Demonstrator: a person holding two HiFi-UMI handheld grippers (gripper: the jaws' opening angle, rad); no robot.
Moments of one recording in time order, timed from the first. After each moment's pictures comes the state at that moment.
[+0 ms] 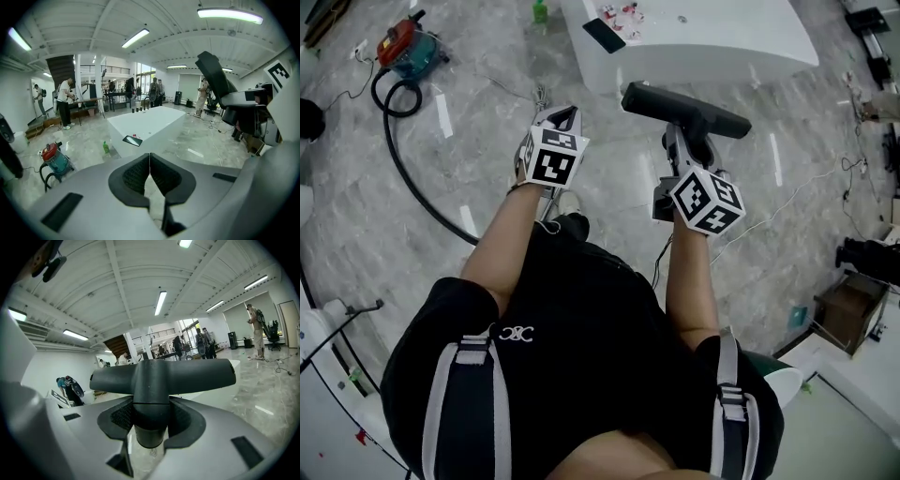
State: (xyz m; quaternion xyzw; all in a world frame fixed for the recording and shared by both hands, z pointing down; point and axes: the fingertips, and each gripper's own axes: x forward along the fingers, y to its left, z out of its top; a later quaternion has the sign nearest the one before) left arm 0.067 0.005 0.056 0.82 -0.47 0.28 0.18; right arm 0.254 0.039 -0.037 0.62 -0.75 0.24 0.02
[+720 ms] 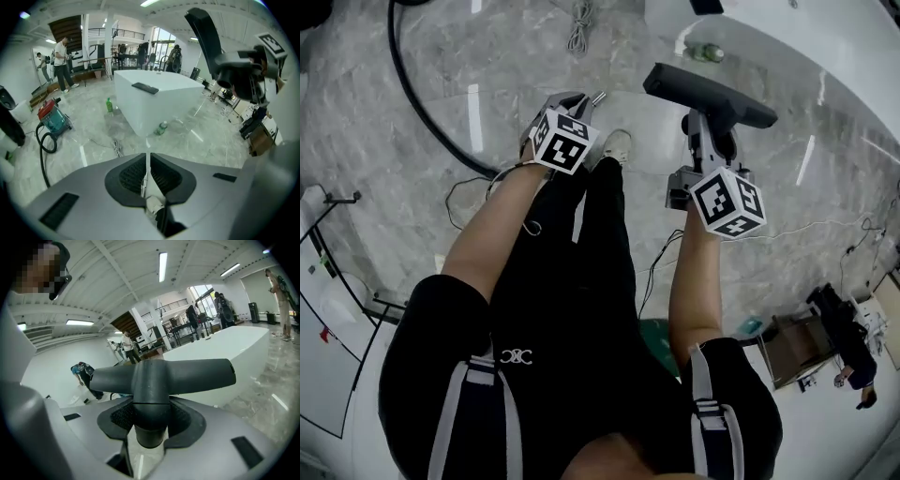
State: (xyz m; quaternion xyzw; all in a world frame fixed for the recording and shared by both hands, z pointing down) left arm 0.030 -0.033 0.334 0.73 -0.47 0.38 0.34; right arm 0.207 -0.114 0.178 0.50 -0.79 0.35 0.10
